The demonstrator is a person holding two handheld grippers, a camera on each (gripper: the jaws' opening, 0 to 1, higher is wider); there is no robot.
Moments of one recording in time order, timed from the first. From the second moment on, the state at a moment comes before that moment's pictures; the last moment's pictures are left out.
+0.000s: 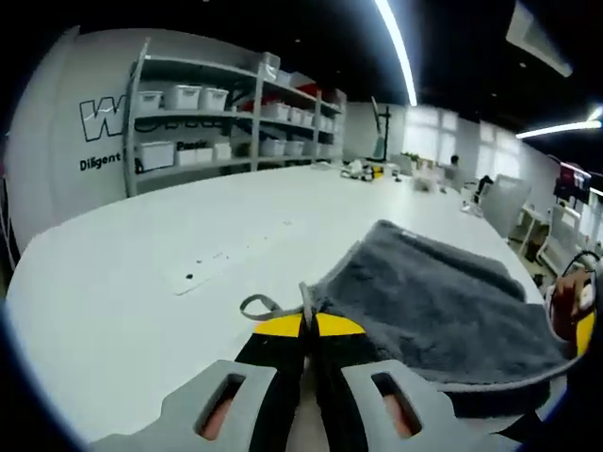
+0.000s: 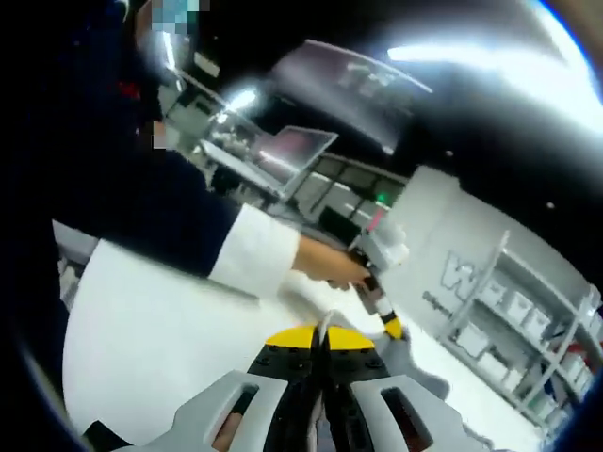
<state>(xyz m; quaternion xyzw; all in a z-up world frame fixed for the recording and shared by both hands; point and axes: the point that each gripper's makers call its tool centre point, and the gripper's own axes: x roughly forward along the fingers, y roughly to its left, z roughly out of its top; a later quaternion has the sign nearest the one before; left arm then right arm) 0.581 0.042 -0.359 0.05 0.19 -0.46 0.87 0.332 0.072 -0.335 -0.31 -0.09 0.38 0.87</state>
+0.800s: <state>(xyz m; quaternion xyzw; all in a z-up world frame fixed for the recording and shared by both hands) 0.599 0.099 -0.353 0.11 0.20 -0.43 0.87 0.323 0.135 -0.366 -0.42 -0.09 0.39 0.81</state>
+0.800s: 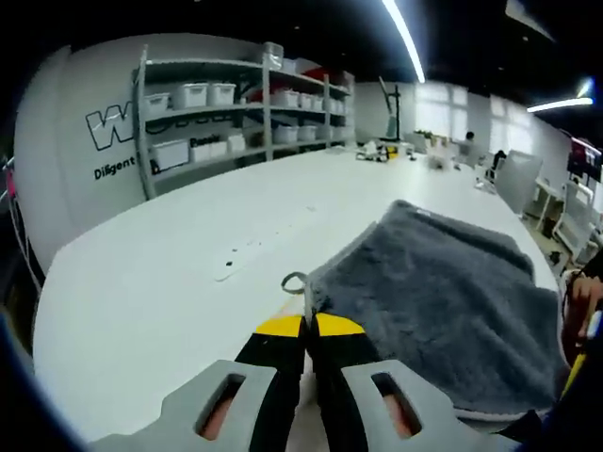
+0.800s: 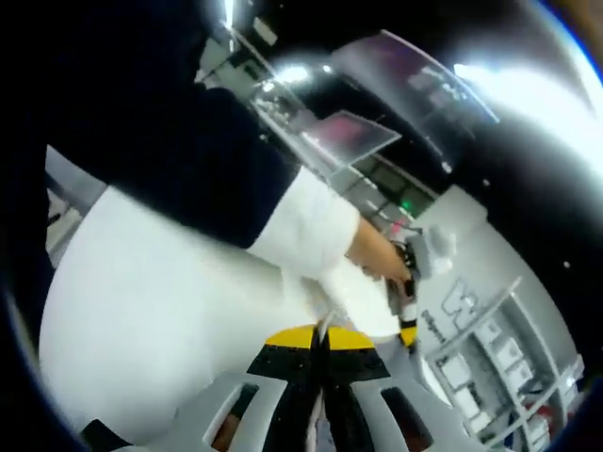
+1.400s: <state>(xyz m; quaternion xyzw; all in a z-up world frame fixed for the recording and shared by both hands) 0.603 0.137 -0.364 0.13 0.23 -0.41 0.87 0.317 0.174 -0.383 -0.42 -0.07 0.42 0.80</state>
